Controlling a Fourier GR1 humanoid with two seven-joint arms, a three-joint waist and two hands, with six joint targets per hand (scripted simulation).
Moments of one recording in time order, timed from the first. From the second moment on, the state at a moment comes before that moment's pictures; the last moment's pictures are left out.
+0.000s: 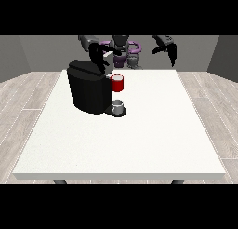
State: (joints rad) left arm -0.26 0.09 0.12 -1.41 -0.12 -0.25 -0.10; right arm -0.84 -0.21 -0.10 -0.98 0.07 -0.02 0.16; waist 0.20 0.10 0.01
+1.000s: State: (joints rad) left arm -0.39 0.07 0.06 -1.39 -0.11 -0.29 -0.11; right arm -0.95 -0.39 -0.12 -1.06 0.23 -0.04 0.38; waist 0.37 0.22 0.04
